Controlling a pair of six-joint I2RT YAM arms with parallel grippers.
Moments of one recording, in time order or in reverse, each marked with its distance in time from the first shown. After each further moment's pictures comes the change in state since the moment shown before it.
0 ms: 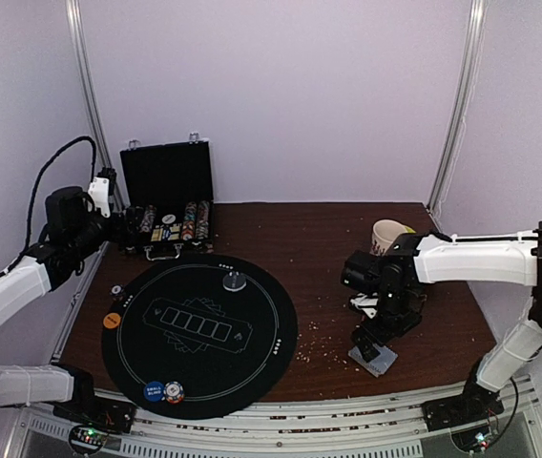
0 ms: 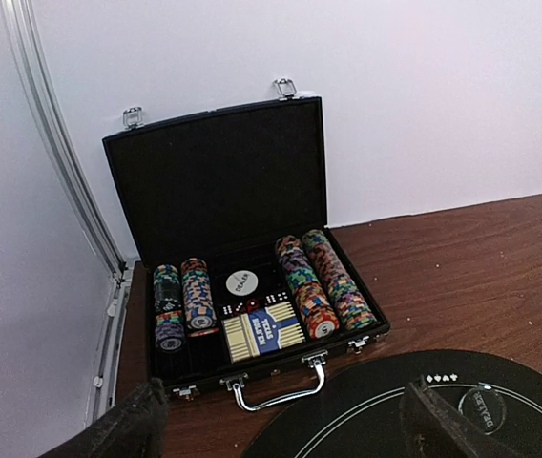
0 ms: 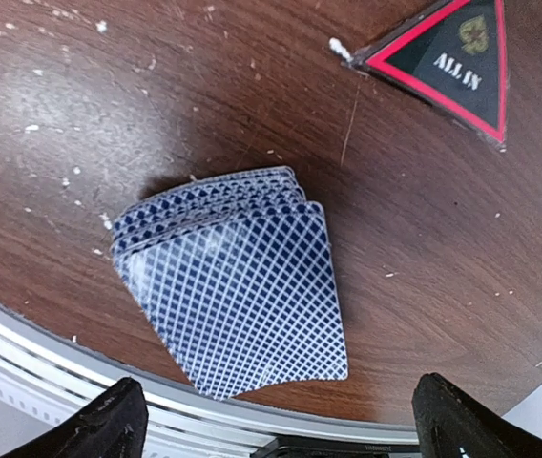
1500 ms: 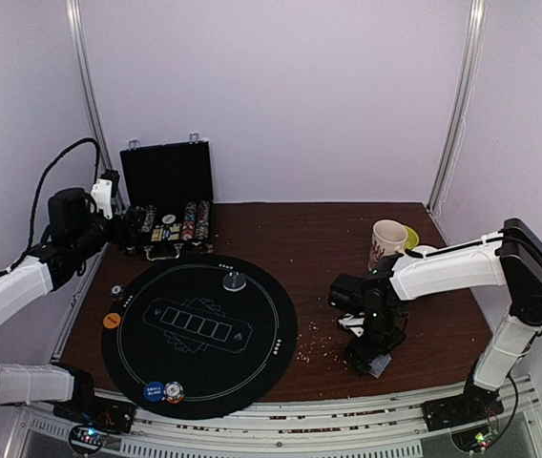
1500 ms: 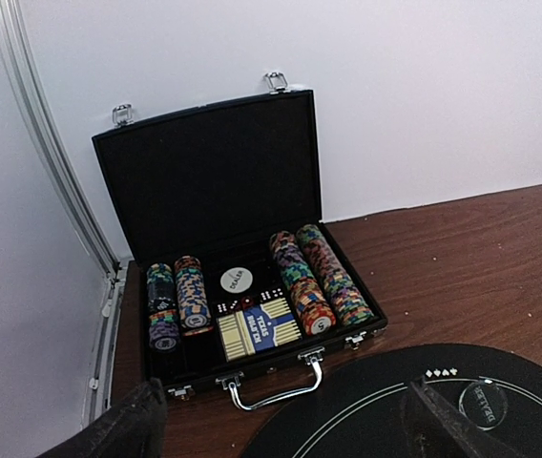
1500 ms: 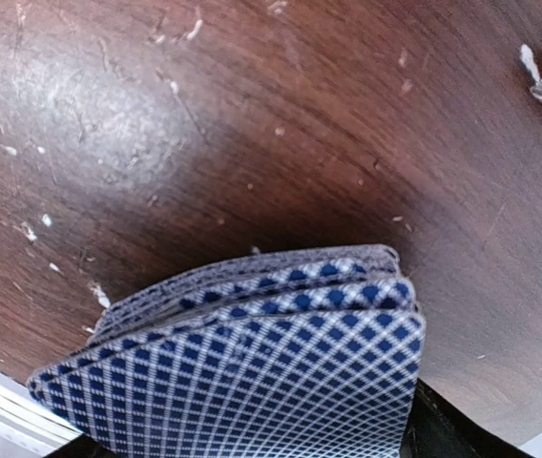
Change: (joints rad) left arm 0.000 0.017 -0.008 0.016 0.017 0.028; right arm 0.055 0.143 -0.077 0.162 -0.047 -0.008
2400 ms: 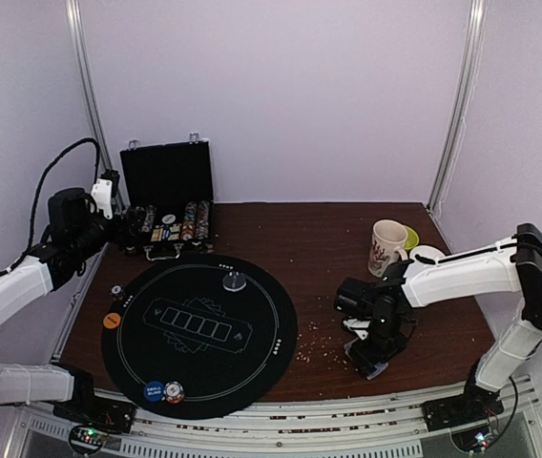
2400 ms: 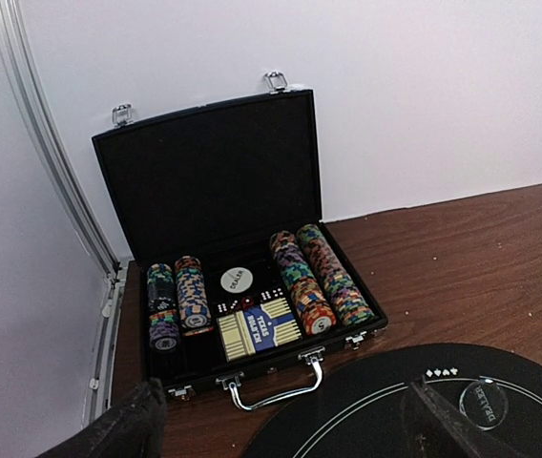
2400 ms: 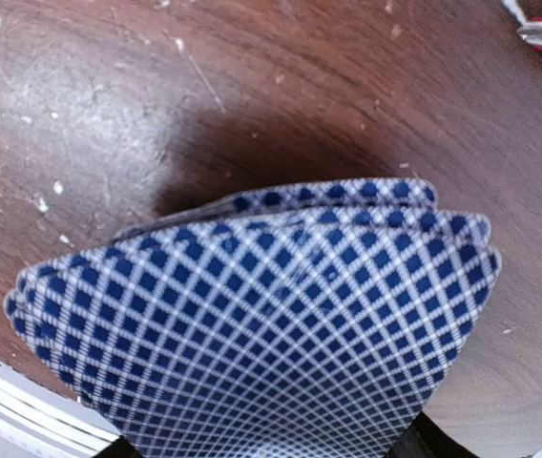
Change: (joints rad) left arm 0.000 0.000 0.000 0.000 0.000 0.002; right arm 0.014 -0.078 -0.083 0.069 -0.016 0.086
